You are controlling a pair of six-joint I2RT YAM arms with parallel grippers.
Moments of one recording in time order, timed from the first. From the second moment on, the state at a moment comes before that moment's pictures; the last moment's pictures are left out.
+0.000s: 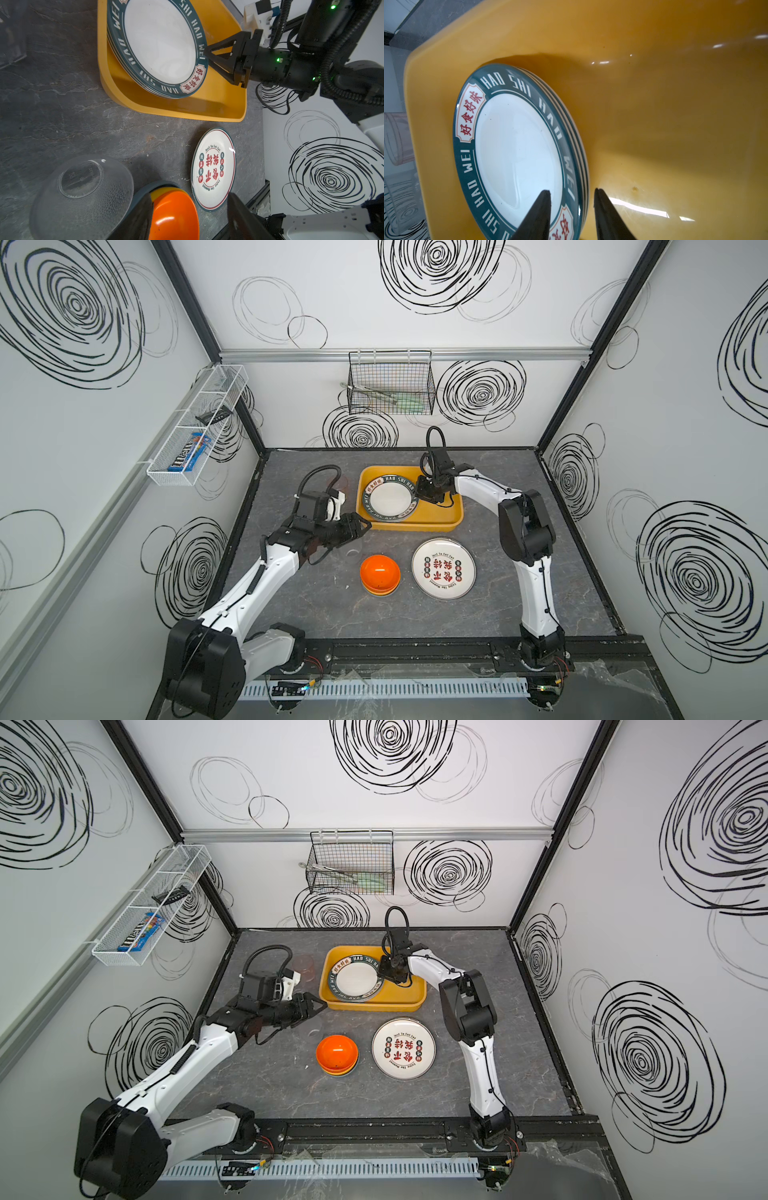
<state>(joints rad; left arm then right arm) -0.25 1.16 0.80 -0.41 0.52 -0.66 0.48 2.20 1.74 -0.56 -0.21 0.65</state>
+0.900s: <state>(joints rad) -0.40 1.16 0.80 -0.40 0.53 -0.65 0.48 1.72 1.33 -0.57 -0.25 0.59</state>
